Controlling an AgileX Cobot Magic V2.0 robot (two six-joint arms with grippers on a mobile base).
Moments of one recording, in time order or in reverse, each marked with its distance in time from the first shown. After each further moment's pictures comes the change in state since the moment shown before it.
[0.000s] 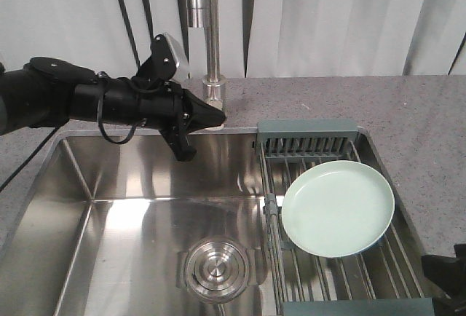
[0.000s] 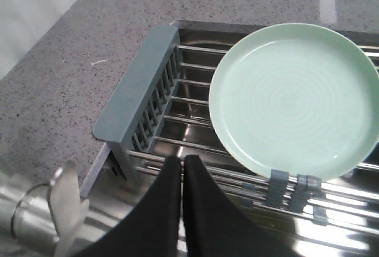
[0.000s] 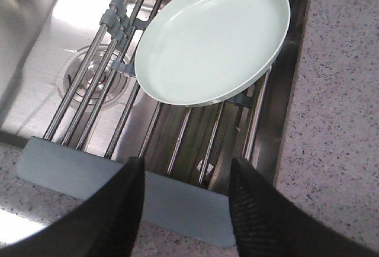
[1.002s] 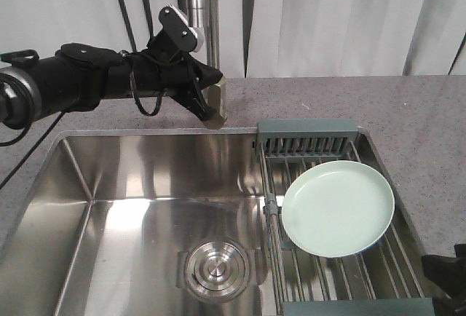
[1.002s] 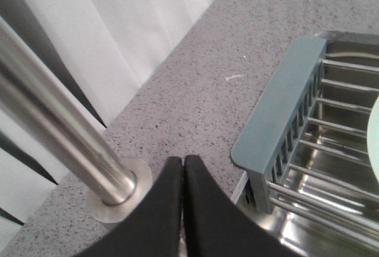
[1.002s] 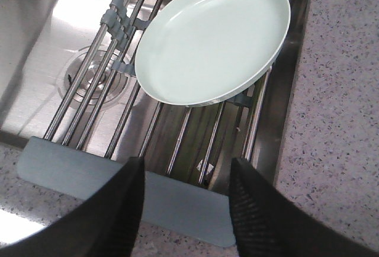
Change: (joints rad) left arm -0.044 0.084 -0.166 -0.025 -0.337 -0.021; right arm 0.000 0.000 0.000 0.001 0.000 0.000
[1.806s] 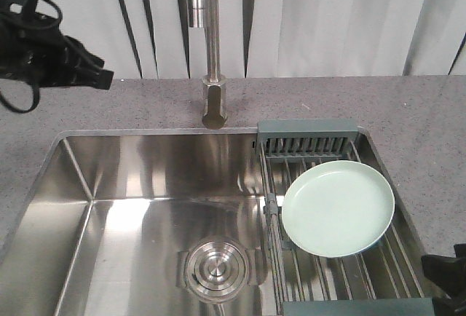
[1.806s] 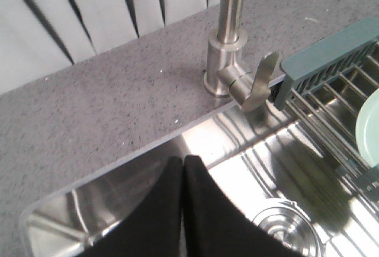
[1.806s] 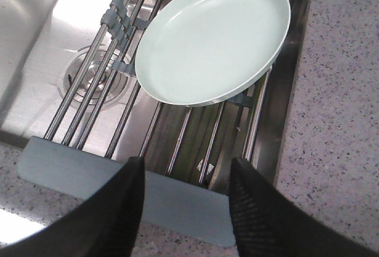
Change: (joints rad) left arm 0.116 -0.548 0.226 1.049 0.218 -1.420; right arm 0.000 0.000 0.000 0.000 0.000 0.000
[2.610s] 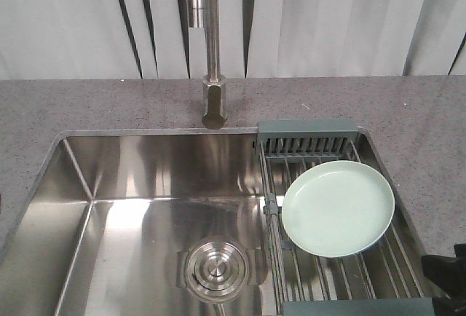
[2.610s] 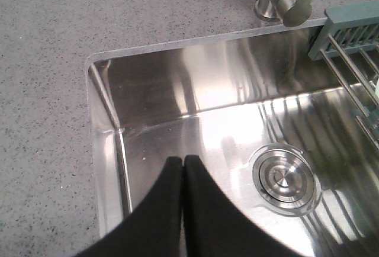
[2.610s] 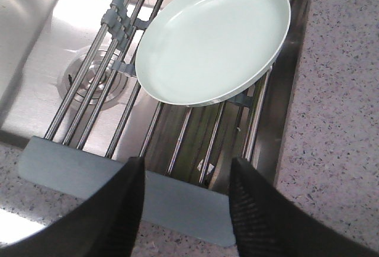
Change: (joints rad) left arm 0.000 -0.628 0.543 0.291 0.022 -0.435; right arm 0.000 0.000 0.000 0.000 0.001 0.000
